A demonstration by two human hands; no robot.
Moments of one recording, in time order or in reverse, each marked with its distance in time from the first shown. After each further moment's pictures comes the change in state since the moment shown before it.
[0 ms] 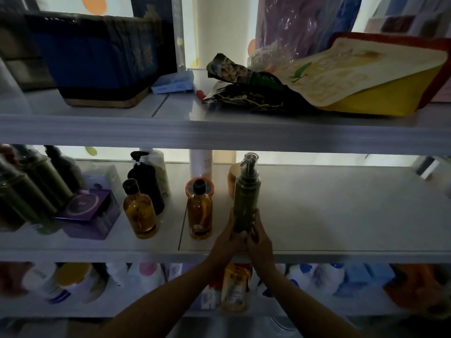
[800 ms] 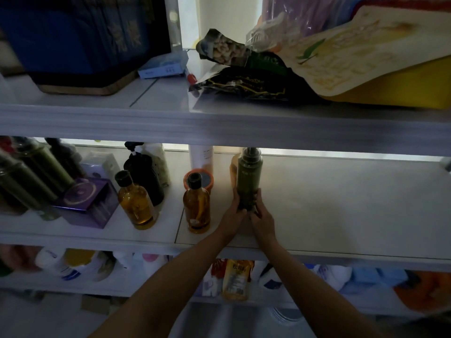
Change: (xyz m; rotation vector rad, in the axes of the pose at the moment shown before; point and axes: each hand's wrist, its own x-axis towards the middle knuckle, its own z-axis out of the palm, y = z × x) left_hand 0.057 0.011 0.011 0.057 0.046 -0.120; right_hand 0.059 0.005 -0.014 -0.040 -0.145 0.041
